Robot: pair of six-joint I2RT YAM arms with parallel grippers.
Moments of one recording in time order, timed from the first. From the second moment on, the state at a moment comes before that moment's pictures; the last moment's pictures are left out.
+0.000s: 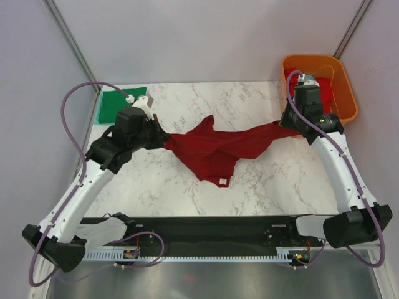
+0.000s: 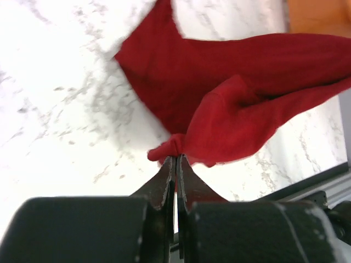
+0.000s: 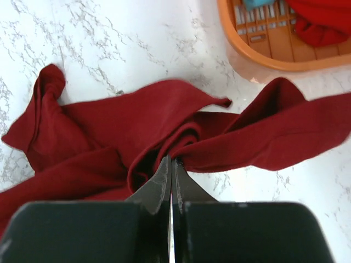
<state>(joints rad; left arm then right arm) -0.52 1.08 1.23 -0.72 -0.02 -0.52 0.15 1.31 1.38 -0.78 0.16 0.36</state>
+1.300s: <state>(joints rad) -0.24 1.31 0.96 -0.68 0.12 -0.47 0.15 1.02 0.83 -0.68 0.04 0.59</state>
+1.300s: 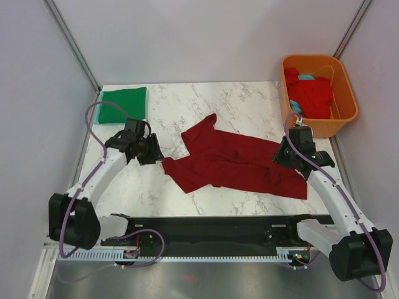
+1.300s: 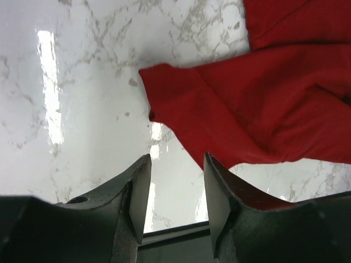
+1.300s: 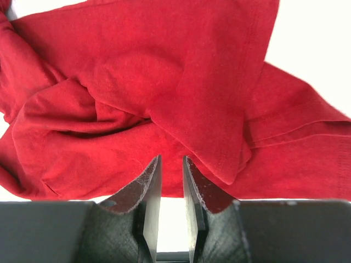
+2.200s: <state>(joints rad) -0.08 1.45 0.61 -0.14 0.30 -0.71 0.15 0.99 0.78 -0.61 -0.03 0.60</state>
